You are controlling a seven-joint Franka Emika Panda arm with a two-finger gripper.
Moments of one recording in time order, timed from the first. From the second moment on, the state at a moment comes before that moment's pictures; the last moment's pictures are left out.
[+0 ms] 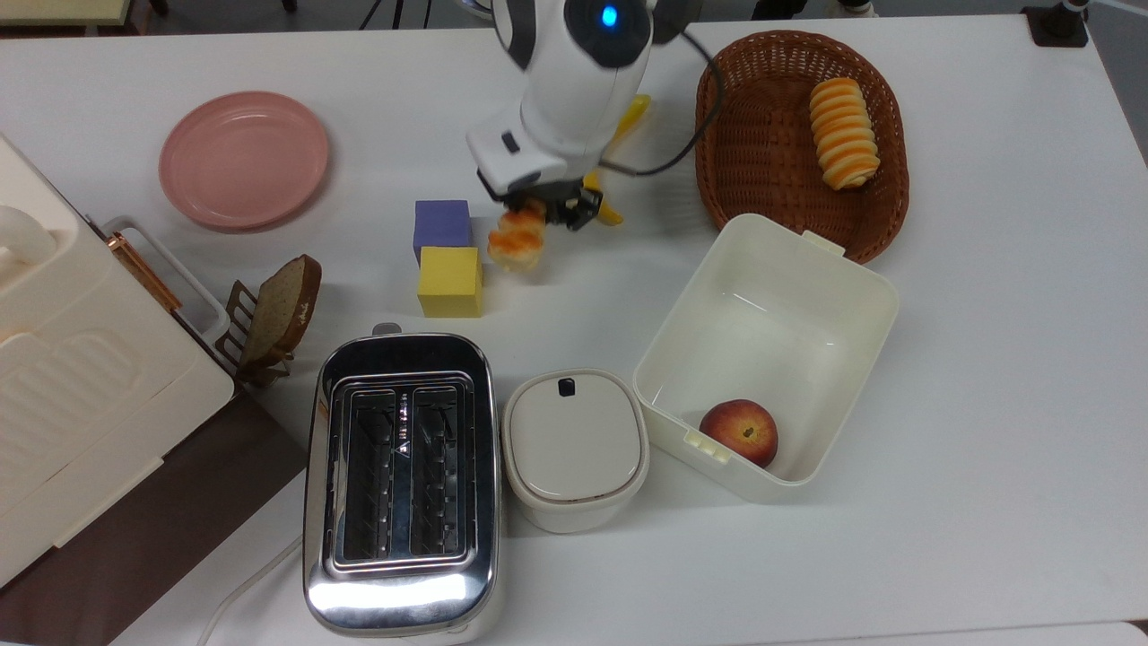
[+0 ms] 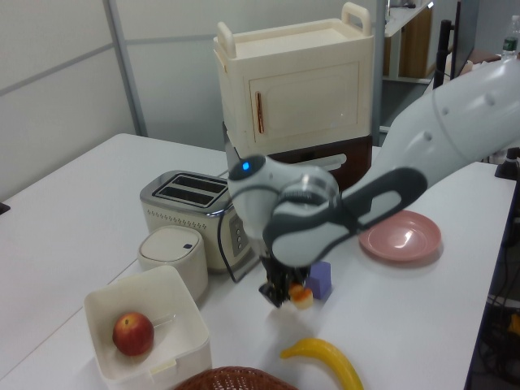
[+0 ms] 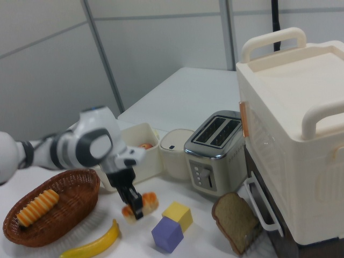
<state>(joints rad) 0.17 0.22 -0.01 -1.94 -0.23 2.02 0.53</state>
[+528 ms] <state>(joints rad) 0.30 0.14 0.15 -1.77 -0.14 1.80 0.61</state>
